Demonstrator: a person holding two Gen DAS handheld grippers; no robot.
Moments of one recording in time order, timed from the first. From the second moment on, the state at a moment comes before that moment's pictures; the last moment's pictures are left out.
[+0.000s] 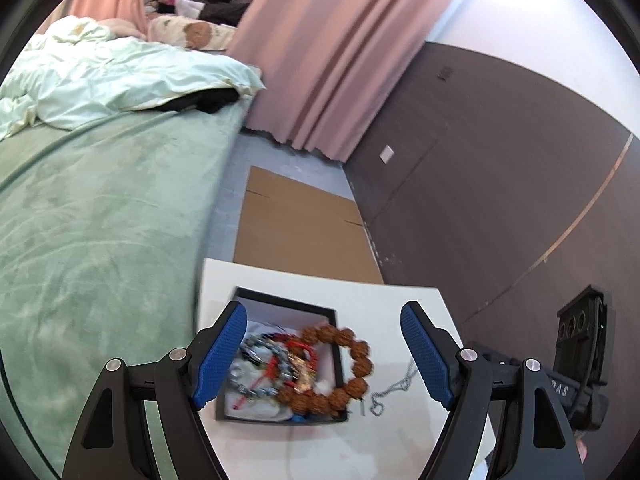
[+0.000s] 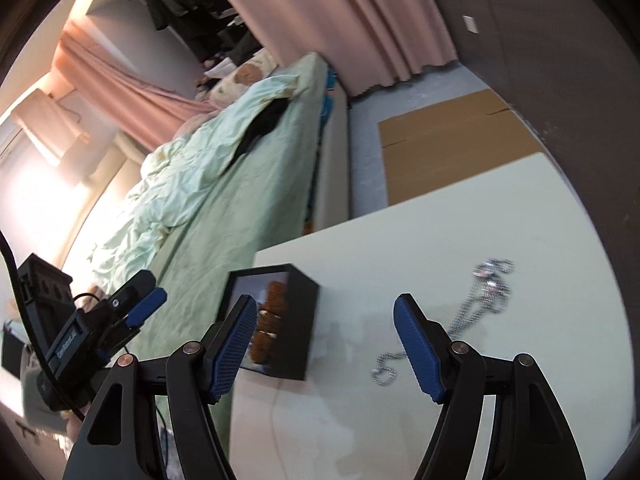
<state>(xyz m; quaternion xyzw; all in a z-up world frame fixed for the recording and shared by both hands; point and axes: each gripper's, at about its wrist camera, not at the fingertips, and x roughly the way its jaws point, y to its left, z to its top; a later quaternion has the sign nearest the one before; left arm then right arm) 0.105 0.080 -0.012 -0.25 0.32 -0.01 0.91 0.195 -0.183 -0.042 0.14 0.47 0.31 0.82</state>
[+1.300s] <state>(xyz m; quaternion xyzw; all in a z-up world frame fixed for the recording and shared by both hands) 0.195 -0.132 -0.069 -0.04 0.46 -0.09 0.88 0.241 -0.347 -0.075 0.26 0.52 0.14 0.80</state>
